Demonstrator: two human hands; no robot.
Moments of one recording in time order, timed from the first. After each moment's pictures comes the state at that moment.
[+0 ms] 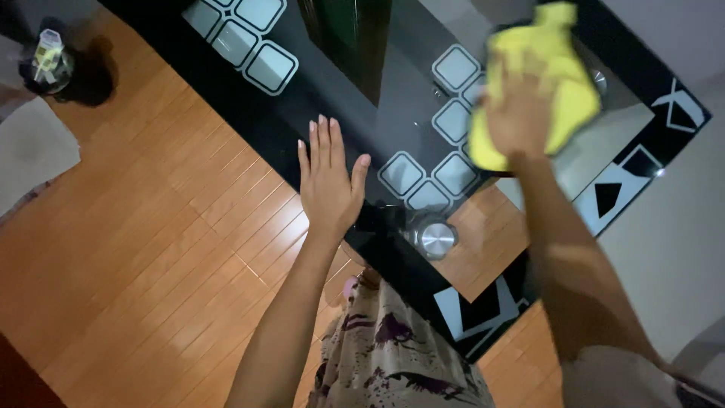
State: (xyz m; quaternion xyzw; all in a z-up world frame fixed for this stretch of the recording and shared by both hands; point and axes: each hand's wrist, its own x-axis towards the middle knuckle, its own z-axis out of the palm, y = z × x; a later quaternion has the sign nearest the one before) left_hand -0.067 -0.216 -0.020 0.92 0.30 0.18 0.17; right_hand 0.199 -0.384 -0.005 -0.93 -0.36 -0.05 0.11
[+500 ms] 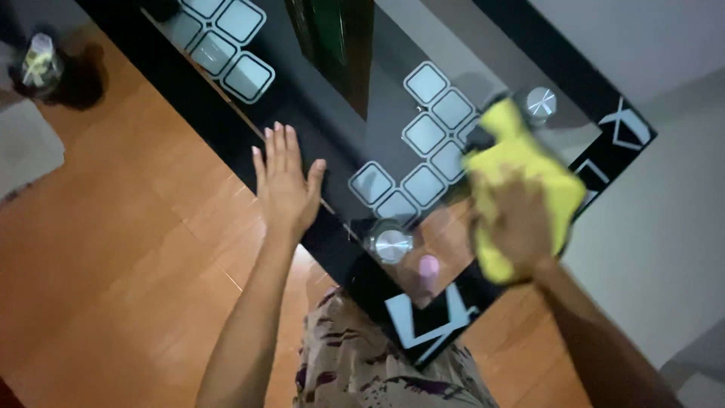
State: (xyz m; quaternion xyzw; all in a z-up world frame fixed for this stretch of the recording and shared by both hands) left_hand -0.065 -0.215 -0.016 0.92 0.33 0.16 0.16; right_hand 0.161 -0.546 -0.024 -0.89 -0.44 0.08 0.02
